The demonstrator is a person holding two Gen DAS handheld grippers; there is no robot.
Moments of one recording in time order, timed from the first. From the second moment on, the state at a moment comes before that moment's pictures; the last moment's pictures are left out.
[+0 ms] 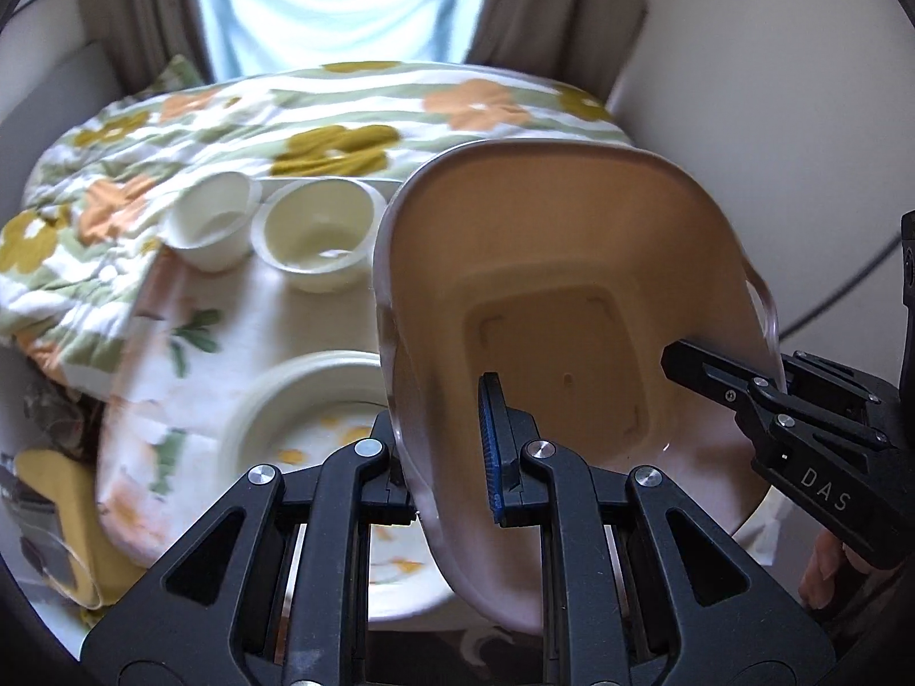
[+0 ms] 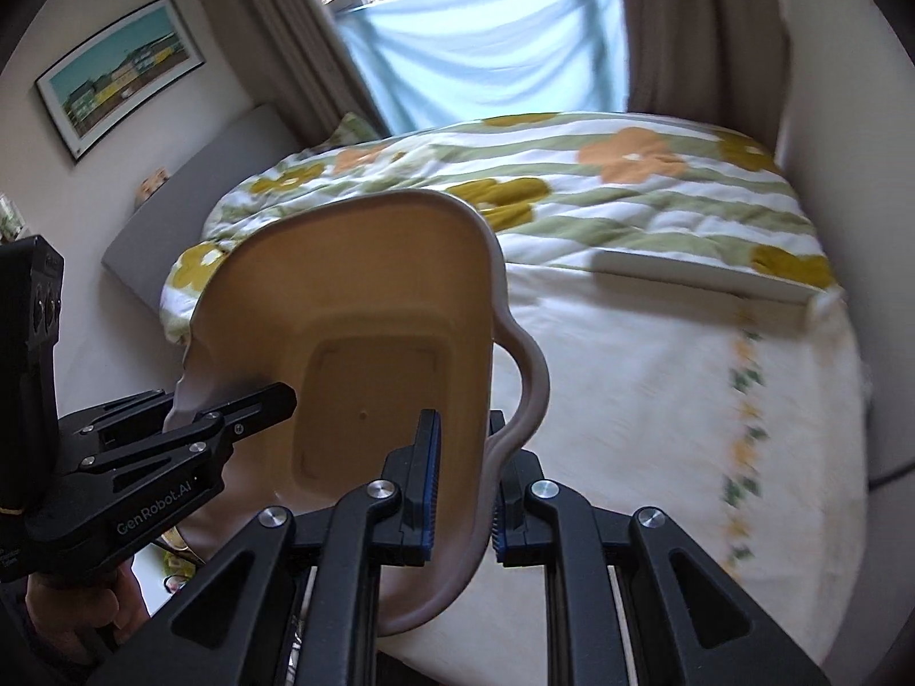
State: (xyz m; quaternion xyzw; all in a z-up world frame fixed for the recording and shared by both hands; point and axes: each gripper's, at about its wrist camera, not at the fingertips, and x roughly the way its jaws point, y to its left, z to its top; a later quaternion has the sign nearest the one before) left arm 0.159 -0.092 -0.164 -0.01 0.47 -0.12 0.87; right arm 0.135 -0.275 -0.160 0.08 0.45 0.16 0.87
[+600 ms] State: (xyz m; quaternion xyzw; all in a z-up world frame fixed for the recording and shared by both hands) left arm 0.153 -0.245 -0.283 0.04 0.55 -0.20 0.81; right arm 0.102 -0.387 -0.249 0.13 0.50 0.04 0.85
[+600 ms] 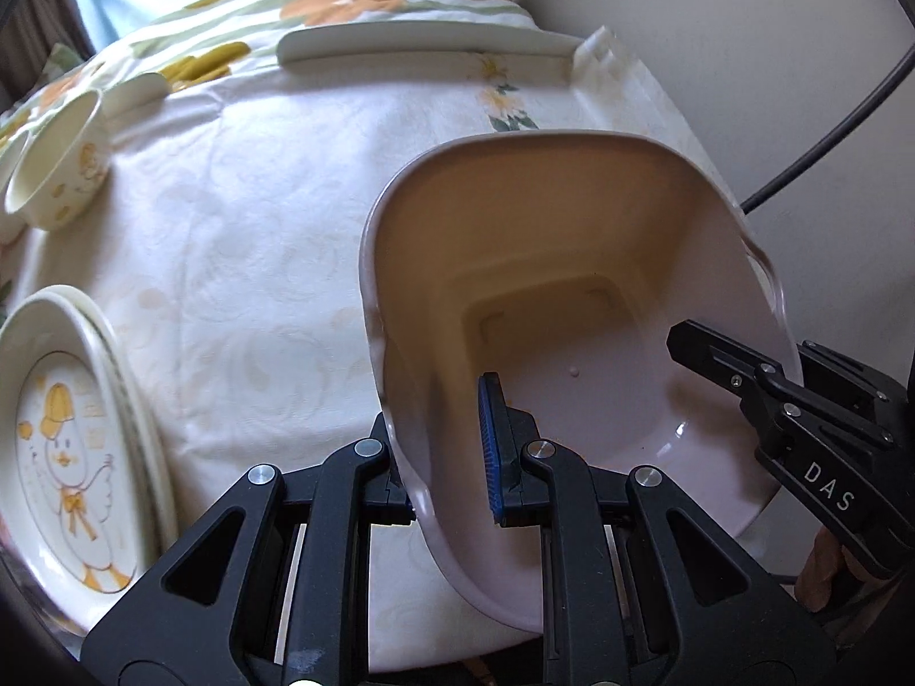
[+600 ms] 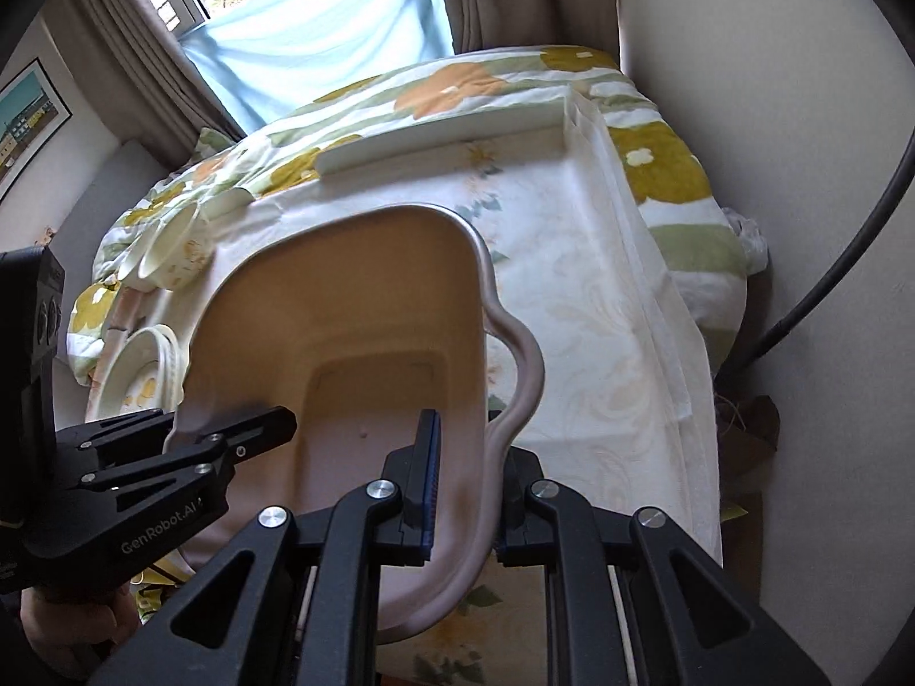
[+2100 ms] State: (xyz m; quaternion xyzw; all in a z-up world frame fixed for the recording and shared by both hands) left arm 0.124 -0.156 -0.110 0.07 0.40 -0.08 0.91; right arm 0.099 -0.373 -0.114 0.12 0.40 0.14 0.90
